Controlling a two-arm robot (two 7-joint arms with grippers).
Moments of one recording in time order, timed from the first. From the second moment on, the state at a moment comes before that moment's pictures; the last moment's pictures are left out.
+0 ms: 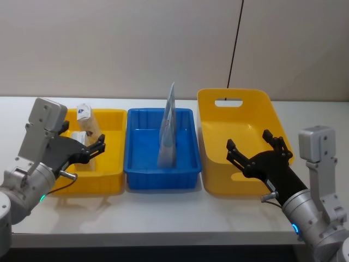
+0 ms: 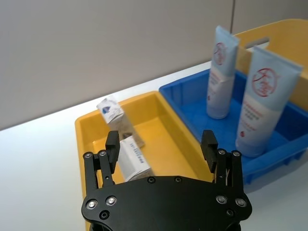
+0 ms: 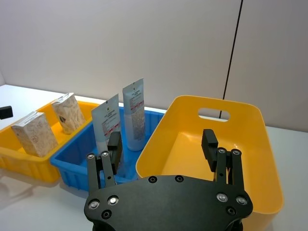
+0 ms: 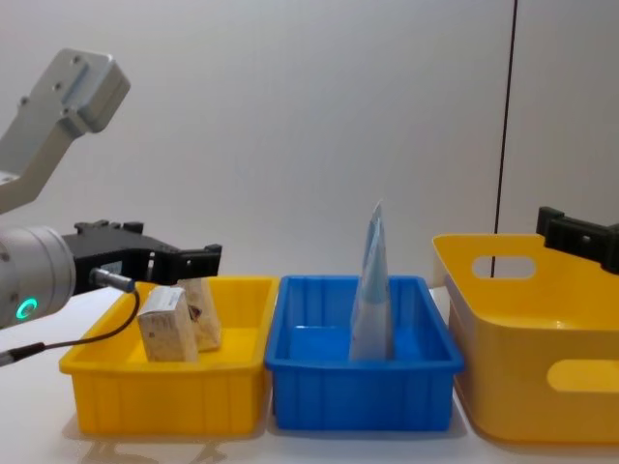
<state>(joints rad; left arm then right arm) -0.32 0.36 0.39 -1.52 -0.27 0.20 -0.08 -0.01 0.34 -0.23 -1.77 0.29 0.03 0.07</state>
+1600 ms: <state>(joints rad) -0.43 0.24 0.31 -1.28 -0.33 0.31 -0.08 -0.01 0.34 -0.23 -1.77 0.29 0.03 0.07</state>
